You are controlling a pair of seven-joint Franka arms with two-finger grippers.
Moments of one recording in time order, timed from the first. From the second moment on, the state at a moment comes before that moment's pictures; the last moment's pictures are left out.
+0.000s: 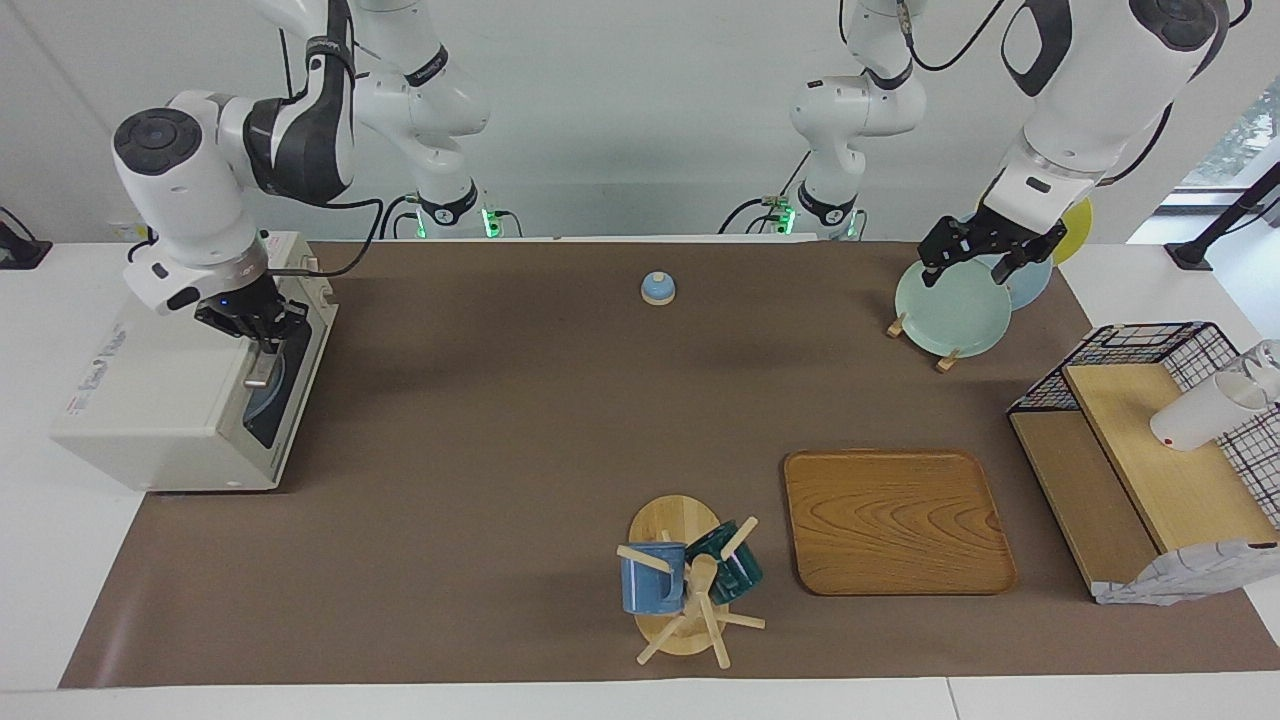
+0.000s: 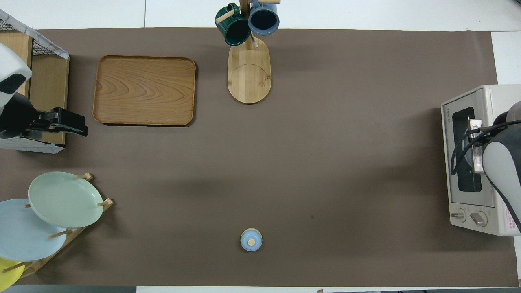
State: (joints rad) left arm -0.04 -0.01 -0.08 -1.63 -0.03 1.56 -0.09; right arm -0.15 0.00 -0.01 -1.96 -0.20 1.92 -0.13
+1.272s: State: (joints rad) left arm -0.04 -0.01 -0.08 -1.63 -0.03 1.56 -0.09; right arm 0.02 0.10 0.01 -2.13 -0.13 2.26 0.03
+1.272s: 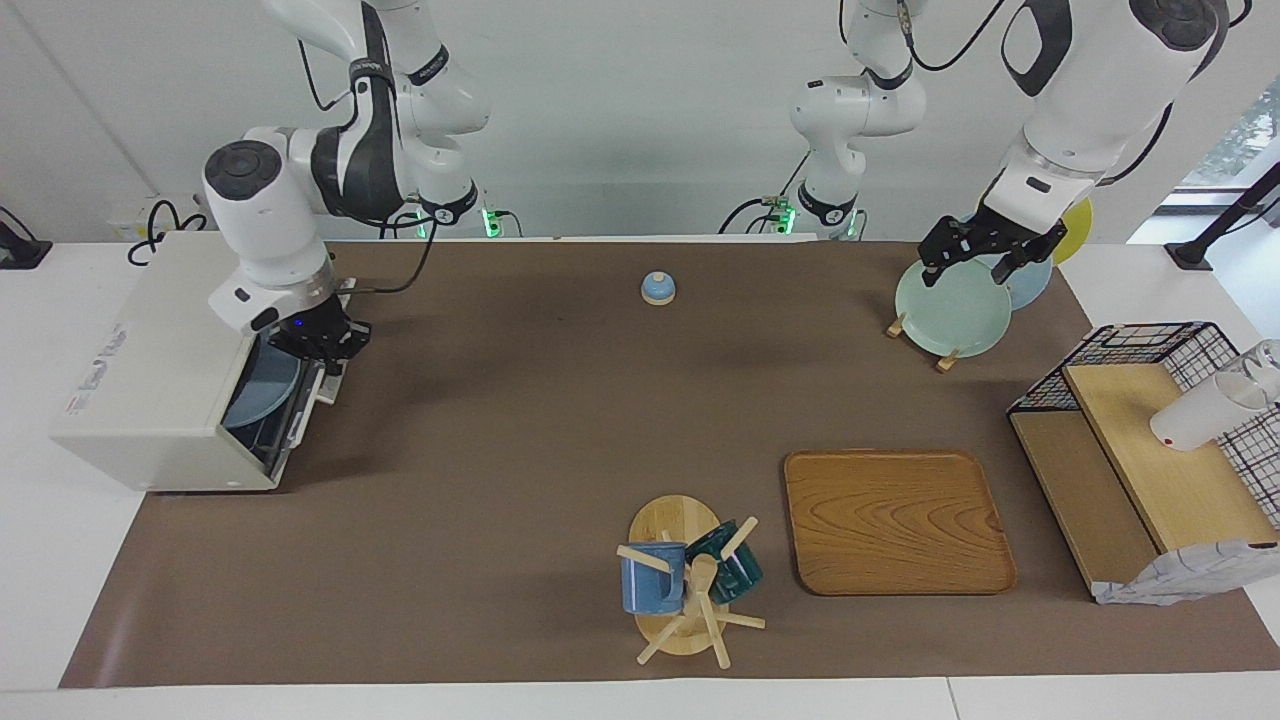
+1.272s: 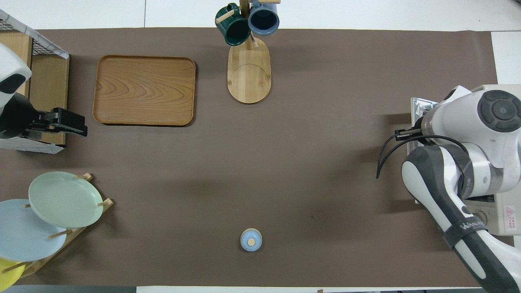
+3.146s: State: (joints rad) left arm -0.04 -0.01 -0.08 -1.63 -0.03 1.56 -0.09; right arm -0.06 0.09 -0.02 -2.11 -0.15 2.17 0.07
